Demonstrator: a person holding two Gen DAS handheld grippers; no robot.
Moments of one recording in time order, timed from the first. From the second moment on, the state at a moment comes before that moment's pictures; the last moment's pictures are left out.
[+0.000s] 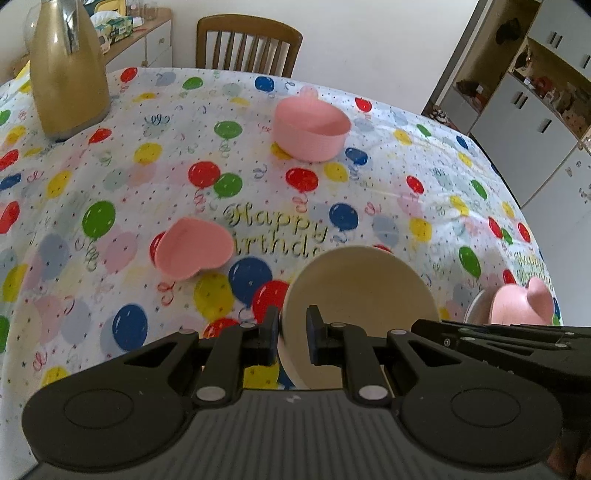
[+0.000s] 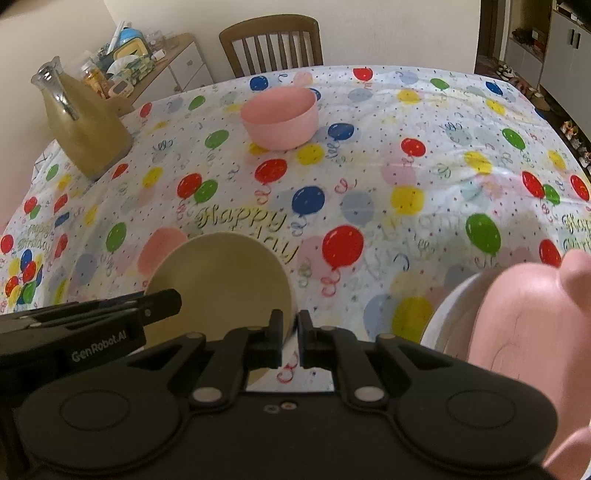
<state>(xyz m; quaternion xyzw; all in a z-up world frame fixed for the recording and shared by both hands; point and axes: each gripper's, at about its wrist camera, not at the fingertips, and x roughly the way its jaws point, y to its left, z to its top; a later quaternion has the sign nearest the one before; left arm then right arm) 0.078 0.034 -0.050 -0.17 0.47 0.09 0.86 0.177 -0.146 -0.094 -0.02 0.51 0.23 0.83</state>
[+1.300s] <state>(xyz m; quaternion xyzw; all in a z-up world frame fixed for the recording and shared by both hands) 0.047 0.036 -0.091 -0.16 0.53 0.07 0.83 0.138 -0.138 -0.130 -0.03 0.56 0.21 0.80</state>
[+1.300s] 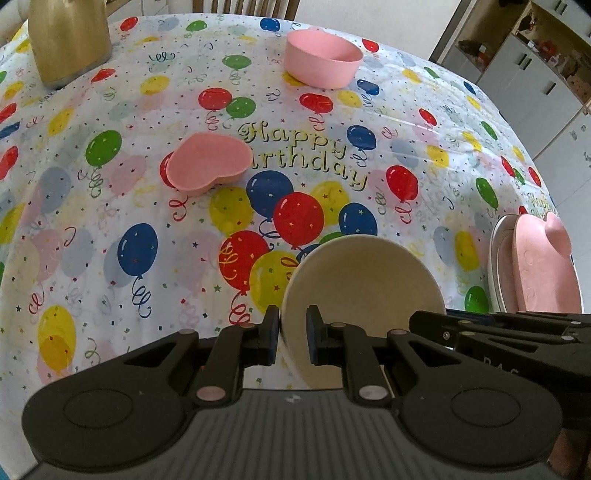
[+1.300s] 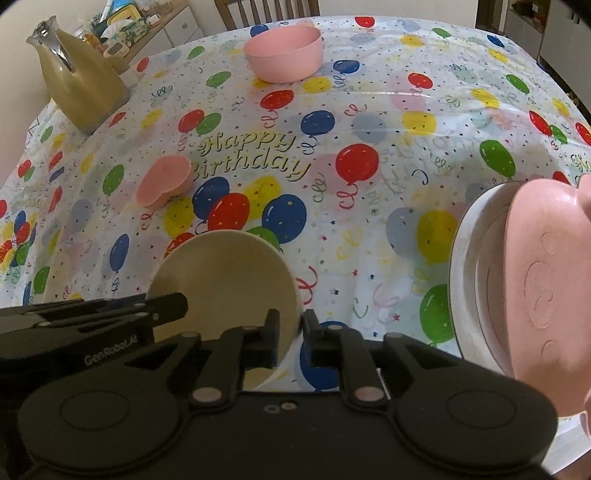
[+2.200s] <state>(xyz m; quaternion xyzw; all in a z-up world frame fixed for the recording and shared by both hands) 0.042 0.048 -0.031 -0.16 0.47 0.05 0.87 0.139 -0.138 -0.069 -0.04 0.51 0.24 0.83</state>
